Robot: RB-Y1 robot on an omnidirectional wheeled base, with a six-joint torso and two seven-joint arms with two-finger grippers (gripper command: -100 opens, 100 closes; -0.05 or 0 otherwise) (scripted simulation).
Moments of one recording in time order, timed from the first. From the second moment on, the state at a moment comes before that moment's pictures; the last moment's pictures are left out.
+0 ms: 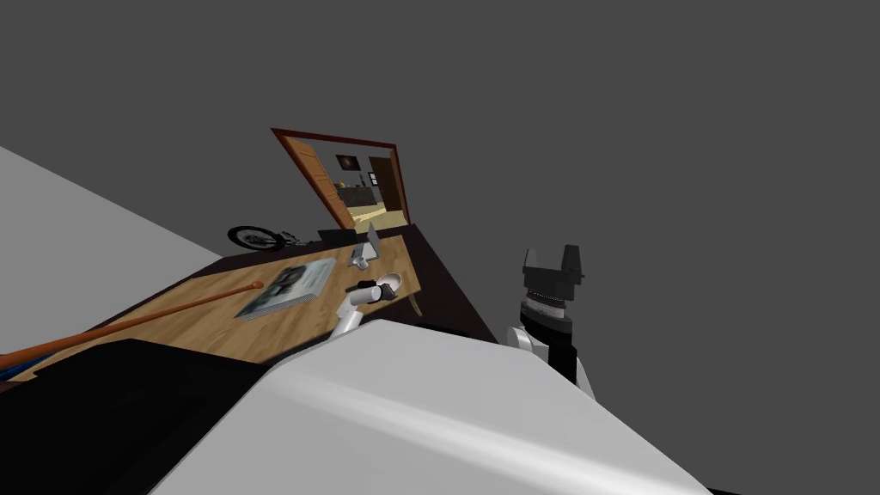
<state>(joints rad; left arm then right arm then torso) 0.14 0.25 0.28 -1.52 0.43 0.94 0.55 0.53 -0.01 0.03 -2.35 0.05 -0.52 -0.14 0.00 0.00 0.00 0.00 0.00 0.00</state>
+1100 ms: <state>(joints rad) 0.14 0.26 0.28 -1.54 0.43 0.96 0.55 0.53 -0.01 0.03 -2.35 0.05 -0.52 -0.14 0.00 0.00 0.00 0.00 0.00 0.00</state>
